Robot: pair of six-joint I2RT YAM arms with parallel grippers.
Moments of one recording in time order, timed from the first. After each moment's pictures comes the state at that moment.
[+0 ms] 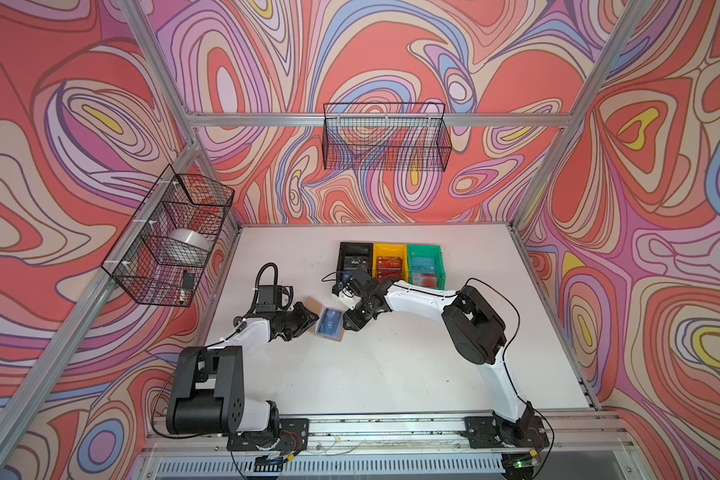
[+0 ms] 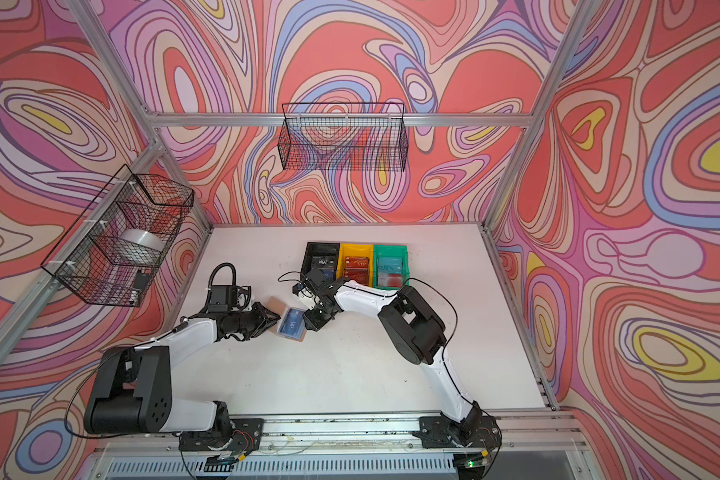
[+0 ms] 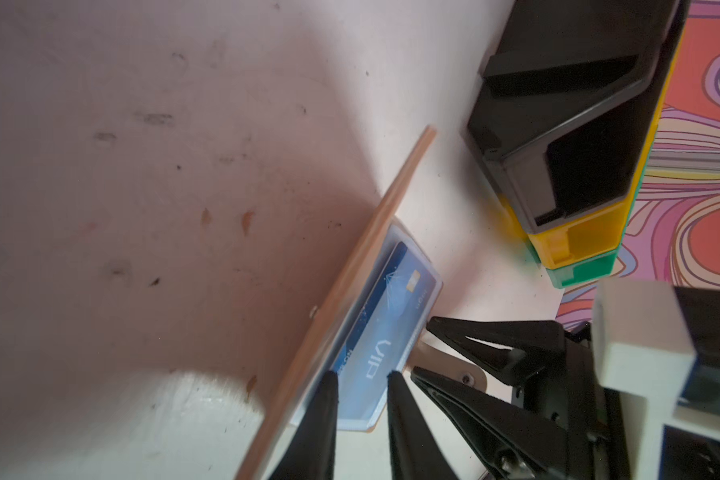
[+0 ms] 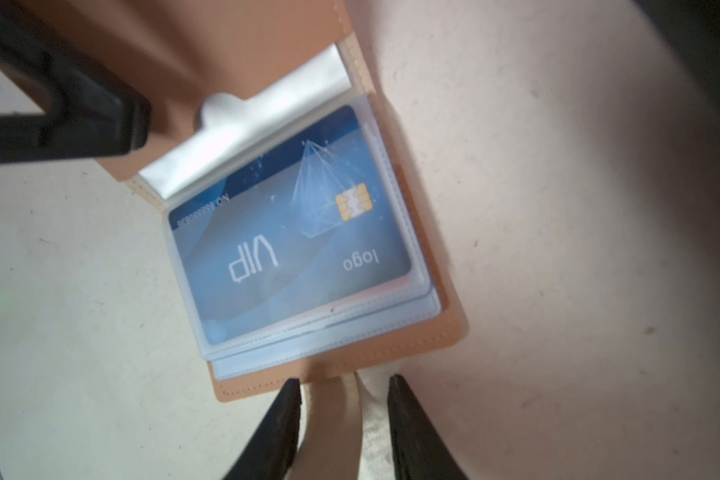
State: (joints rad) left arm 0.01 1.43 0.60 -0.19 0.57 -0.73; right arm 0.82 2.20 1.62 -0.57 -0.30 0.01
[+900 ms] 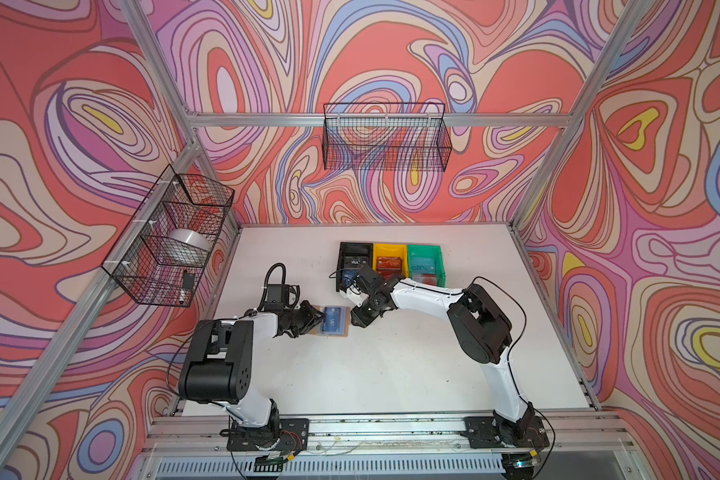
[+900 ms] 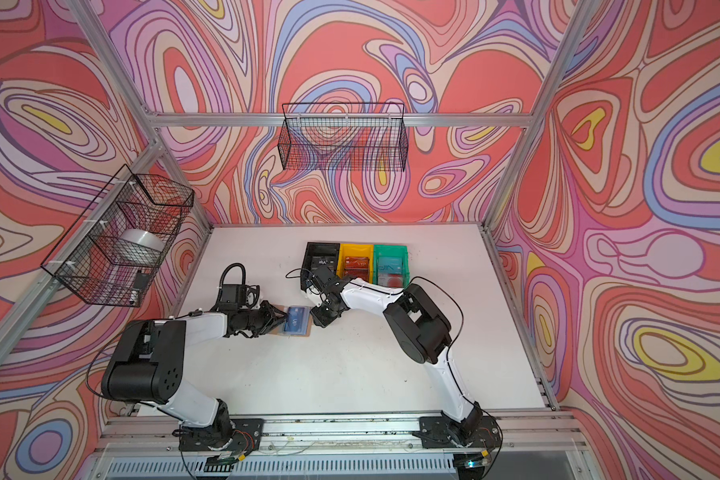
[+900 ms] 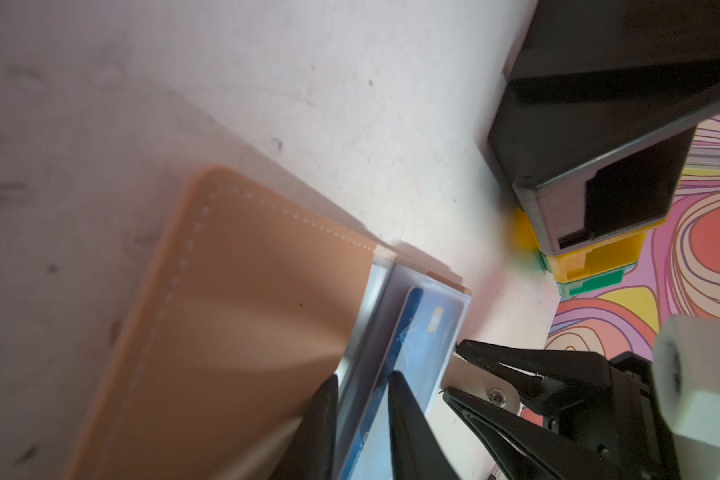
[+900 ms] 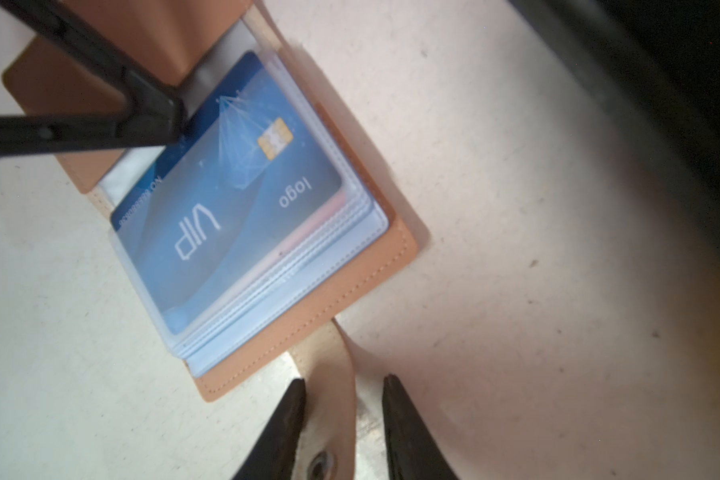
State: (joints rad) left arm -0.03 1.60 0.62 -0.02 0.60 -0.76; right arm 0.78 2.17 1.59 -0.58 -0.26 0.02
